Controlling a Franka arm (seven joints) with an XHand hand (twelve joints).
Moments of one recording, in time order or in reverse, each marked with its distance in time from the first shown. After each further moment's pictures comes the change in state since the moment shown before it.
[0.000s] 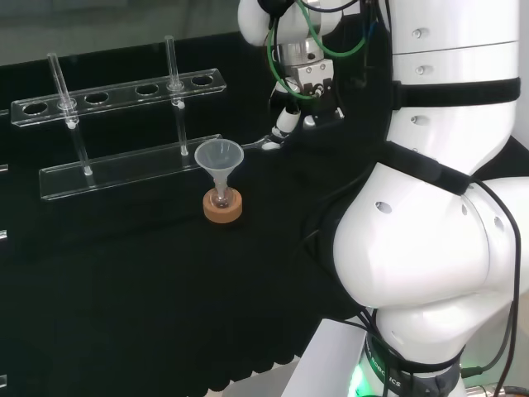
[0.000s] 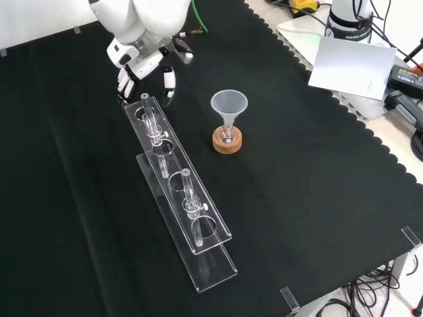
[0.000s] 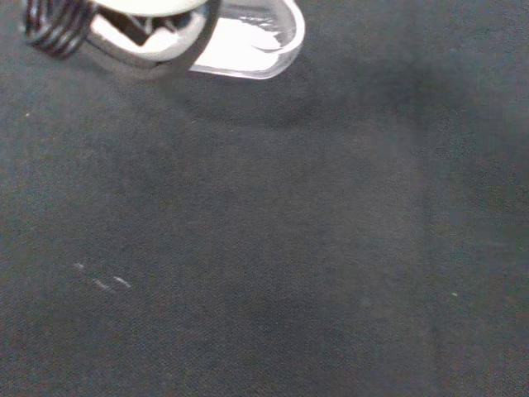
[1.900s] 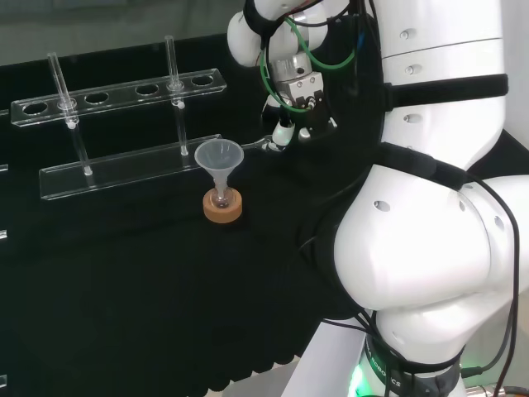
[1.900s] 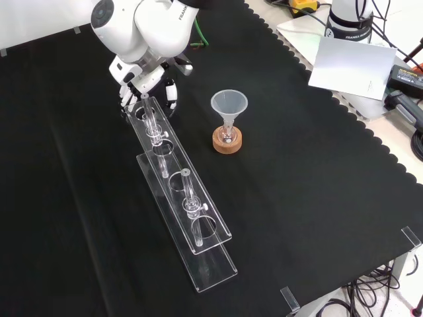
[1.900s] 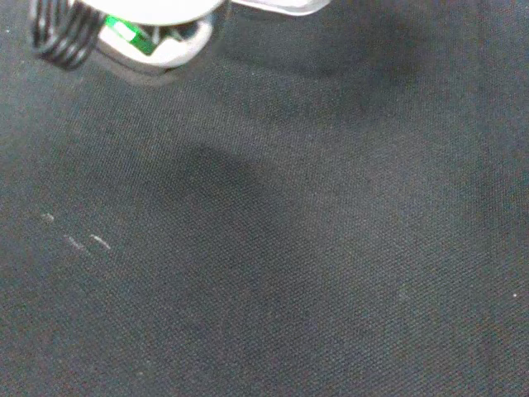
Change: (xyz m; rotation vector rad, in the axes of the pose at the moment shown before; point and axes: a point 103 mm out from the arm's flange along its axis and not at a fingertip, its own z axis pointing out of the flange) arm 0.009 0.020 0.026 0.018 -0.069 -0.055
